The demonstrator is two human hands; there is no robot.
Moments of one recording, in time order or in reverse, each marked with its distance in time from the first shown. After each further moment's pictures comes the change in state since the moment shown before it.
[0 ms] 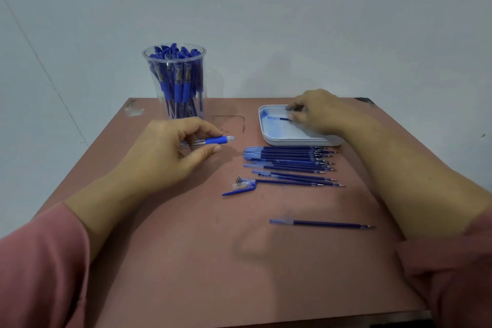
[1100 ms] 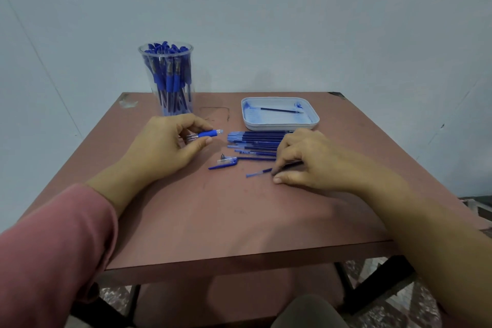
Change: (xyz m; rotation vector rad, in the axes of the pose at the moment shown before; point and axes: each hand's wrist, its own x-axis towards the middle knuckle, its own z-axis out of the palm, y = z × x) left_hand -0.018 0.012 0.009 0.014 -0.007 -0.078; right_hand -0.151 -0.031 0.001 0.096 -0.062 -0.373
